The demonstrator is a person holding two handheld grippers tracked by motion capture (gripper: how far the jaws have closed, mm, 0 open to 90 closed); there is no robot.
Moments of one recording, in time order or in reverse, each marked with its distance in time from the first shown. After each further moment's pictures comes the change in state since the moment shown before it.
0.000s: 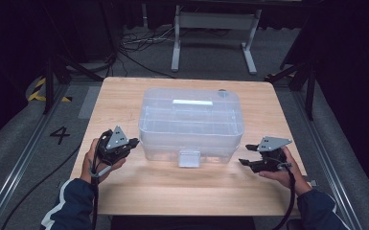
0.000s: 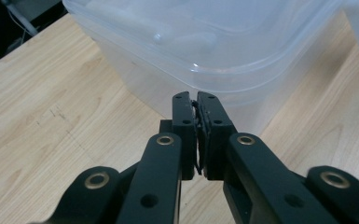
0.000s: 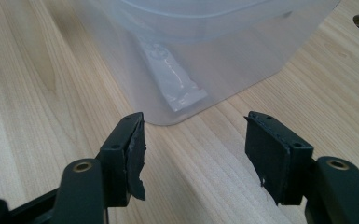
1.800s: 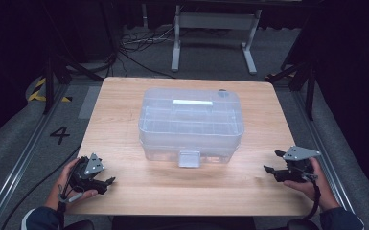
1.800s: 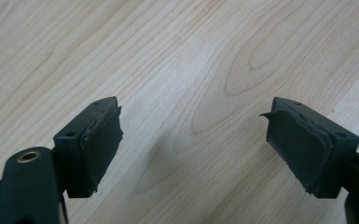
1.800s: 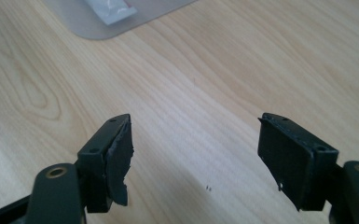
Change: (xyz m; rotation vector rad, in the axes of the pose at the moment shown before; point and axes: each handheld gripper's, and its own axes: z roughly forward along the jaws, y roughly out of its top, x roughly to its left) left arm -0.002 -0.100 -0.035 0.243 0.041 -0.054; right arm -0.011 -0.058 -0.051 0.068 -0.179 0.091
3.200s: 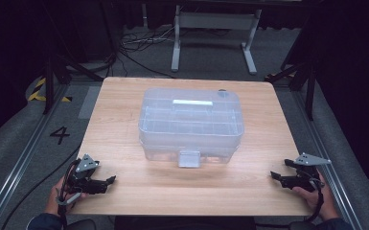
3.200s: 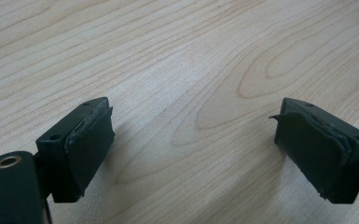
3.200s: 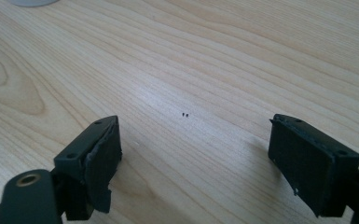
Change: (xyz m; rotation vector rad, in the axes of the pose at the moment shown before) left arm 0.004 -0.018 0.012 -0.093 -0.052 -0.246; right arm -0.013 -0.054 0.007 -0.011 -0.012 0.257
